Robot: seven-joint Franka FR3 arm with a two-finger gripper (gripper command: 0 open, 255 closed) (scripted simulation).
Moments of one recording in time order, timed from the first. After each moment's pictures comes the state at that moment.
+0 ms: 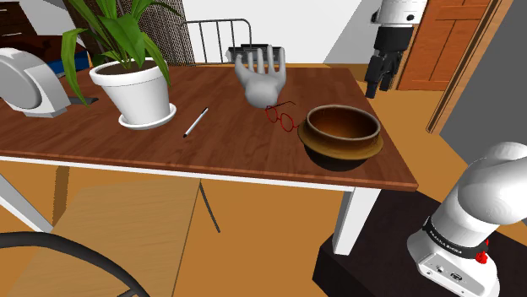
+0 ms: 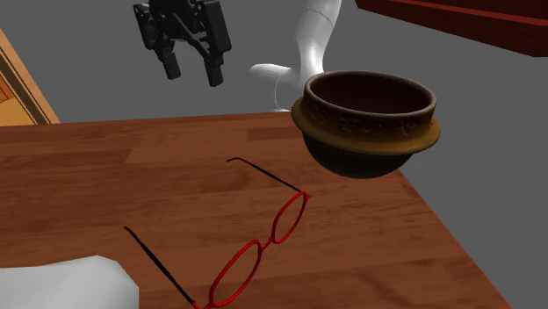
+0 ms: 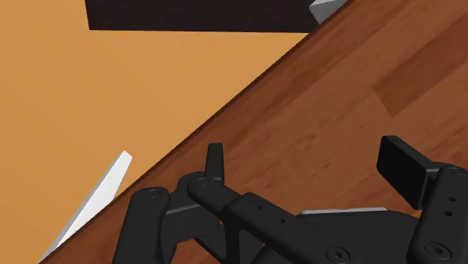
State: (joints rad) arm -0.02 -0.74 0.01 -2.27 0.08 1.49 -0.06
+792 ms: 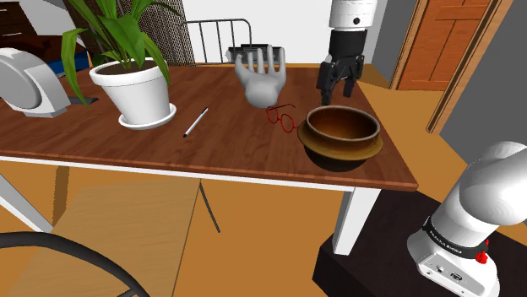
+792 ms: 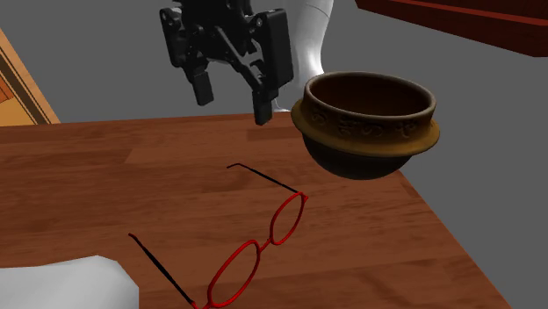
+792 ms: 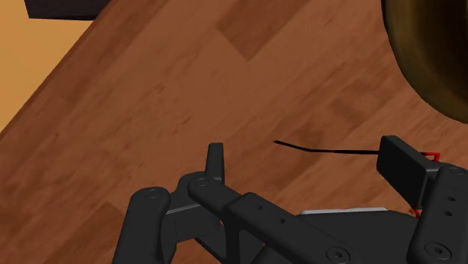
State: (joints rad) arm 0.02 -0.55 0.24 -2.12 0.17 1.56 0.24
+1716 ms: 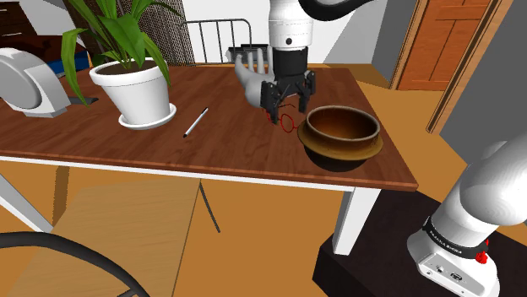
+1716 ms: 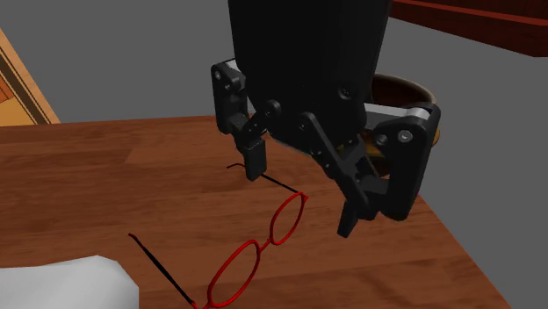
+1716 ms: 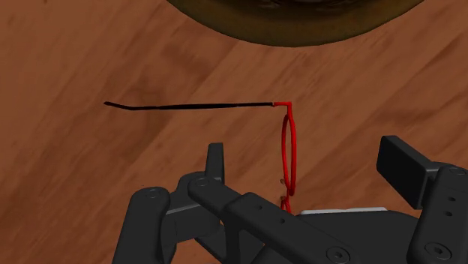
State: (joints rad) arm 0.03 -0.24 0.46 -1.90 0.13 1.65 0.55
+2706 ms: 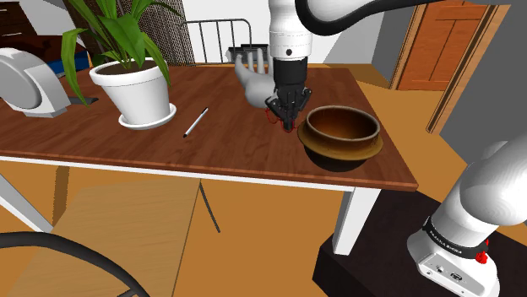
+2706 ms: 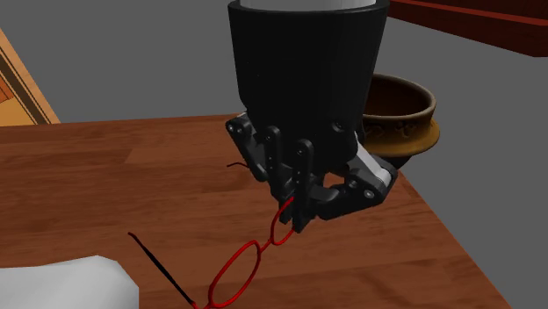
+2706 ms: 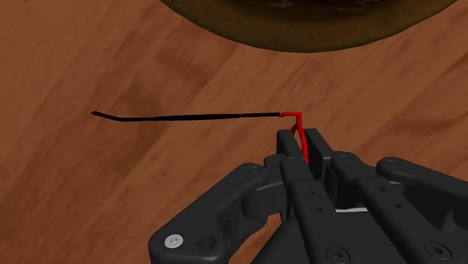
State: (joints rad) arm 0.03 -0.25 0.46 -1.96 0.14 1.70 0.55
